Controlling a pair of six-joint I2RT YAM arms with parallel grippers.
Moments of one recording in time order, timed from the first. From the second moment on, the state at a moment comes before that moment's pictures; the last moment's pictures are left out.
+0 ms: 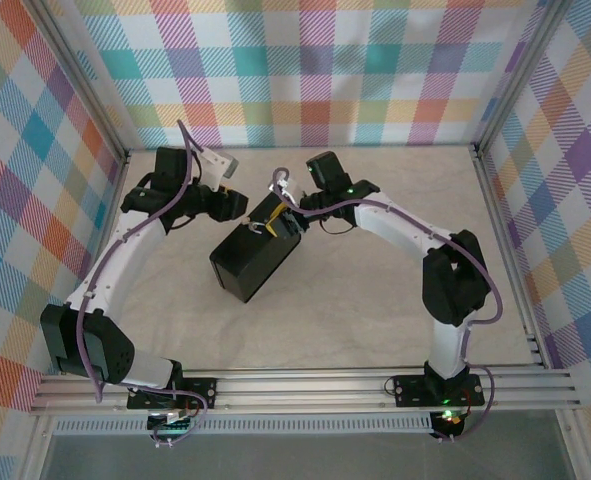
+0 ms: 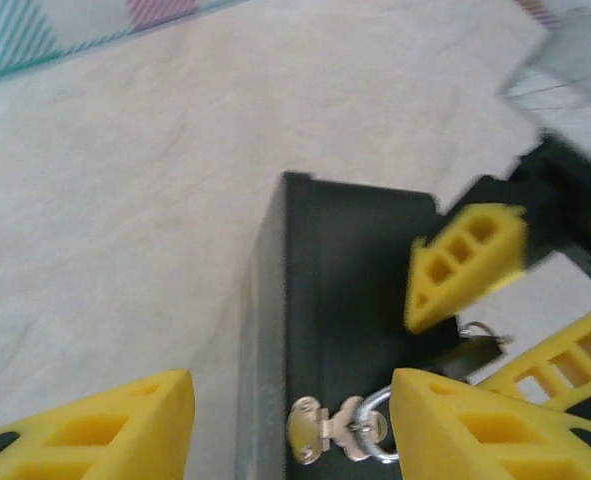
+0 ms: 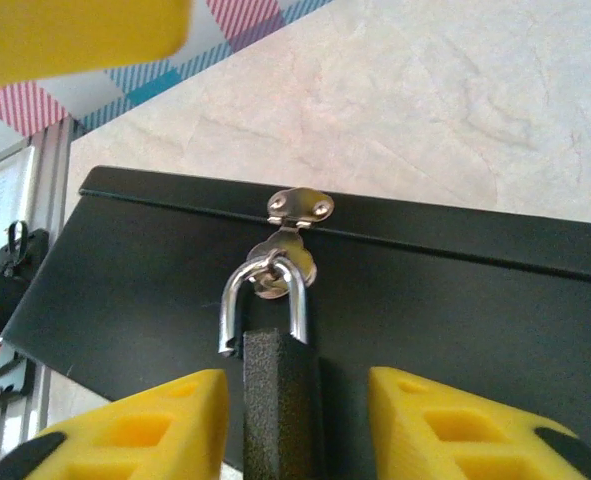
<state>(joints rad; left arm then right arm) -0.20 1.42 1.35 -0.69 0.40 0.13 0.64 1.87 1.57 -0.47 -0.70 -0.22</state>
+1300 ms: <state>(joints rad) -0.33 1.30 1.09 -0.68 0.36 -0.15 0.82 1.83 1.52 -0.32 -0.02 0.63</state>
